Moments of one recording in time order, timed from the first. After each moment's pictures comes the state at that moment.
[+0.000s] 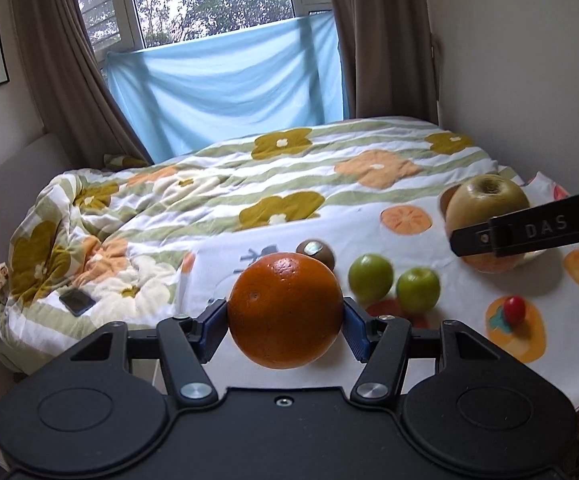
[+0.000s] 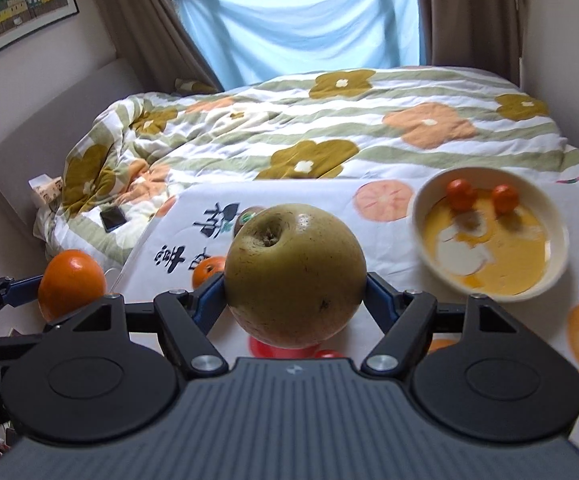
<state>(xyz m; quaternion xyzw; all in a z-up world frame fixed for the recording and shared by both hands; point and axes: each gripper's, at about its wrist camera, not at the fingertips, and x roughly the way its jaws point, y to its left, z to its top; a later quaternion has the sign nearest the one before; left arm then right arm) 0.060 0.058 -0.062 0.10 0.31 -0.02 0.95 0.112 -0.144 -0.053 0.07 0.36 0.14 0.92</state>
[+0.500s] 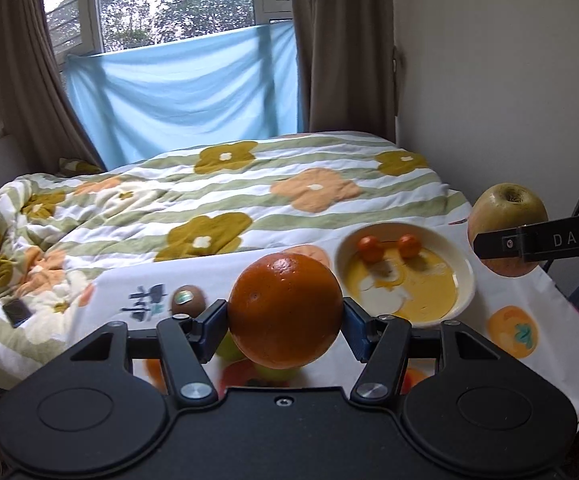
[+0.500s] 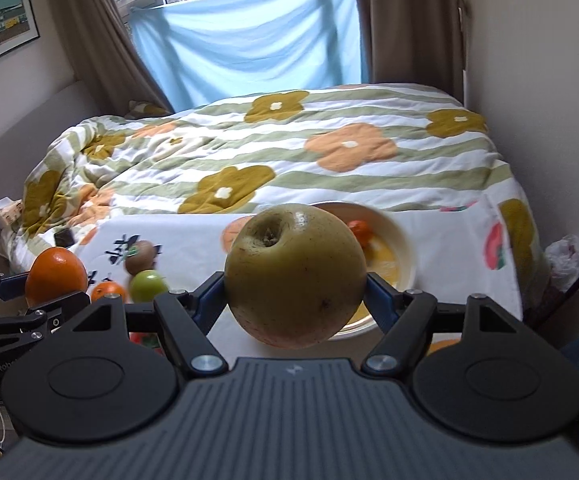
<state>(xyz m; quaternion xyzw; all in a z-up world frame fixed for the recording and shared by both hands) 0.100 -0.064 -0.050 0.06 0.31 -0.06 0.94 0.134 -0.299 -0.036 0.06 0.36 0.10 0.93</state>
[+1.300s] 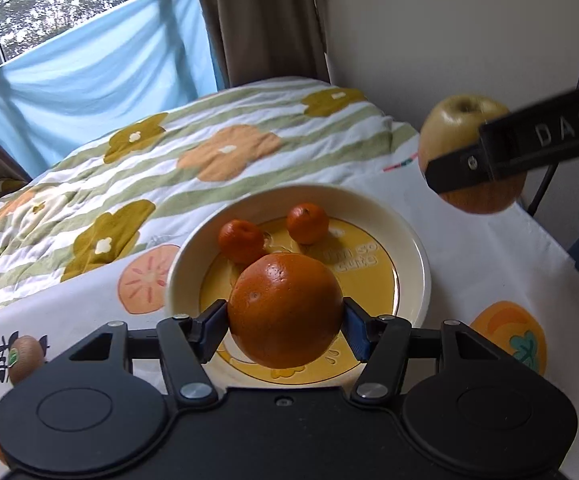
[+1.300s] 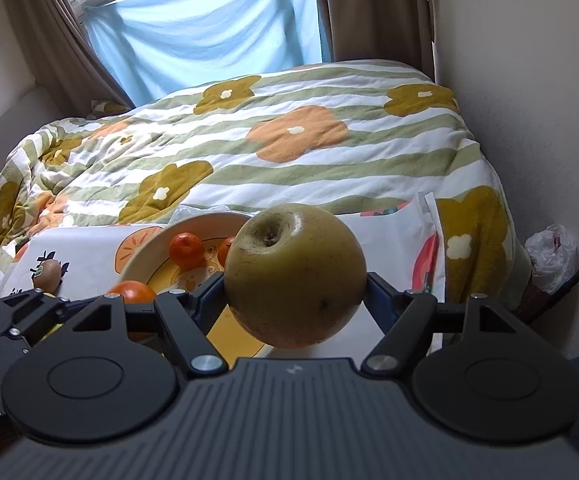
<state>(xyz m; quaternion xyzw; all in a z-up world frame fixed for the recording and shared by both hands) 0.207 -0.208 -0.143 0.15 0.37 -0.13 0.91 0.225 -0.395 -0.095 0.08 0.39 0.08 0.92</state>
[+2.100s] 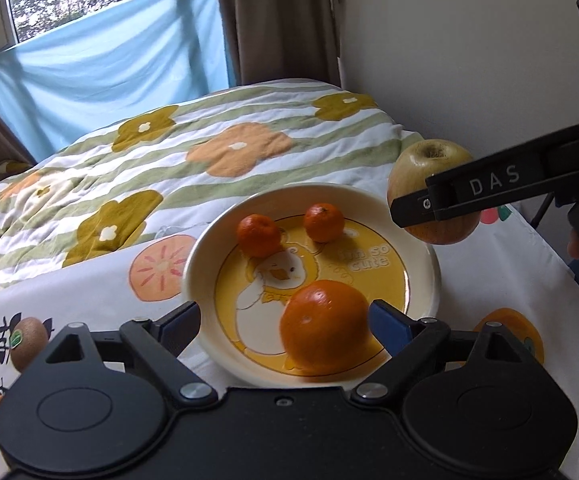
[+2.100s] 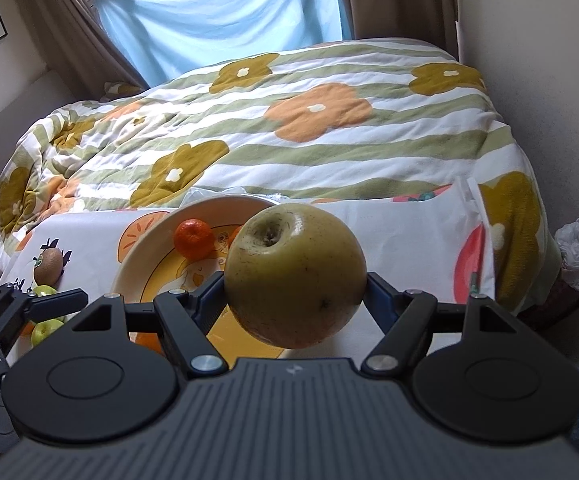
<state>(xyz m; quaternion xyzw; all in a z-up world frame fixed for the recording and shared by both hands) 0.202 -0.188 -0.131 0.11 0.38 -0.12 0.91 0.253 -0.375 -0.119 0.08 0.41 0.11 0.90</state>
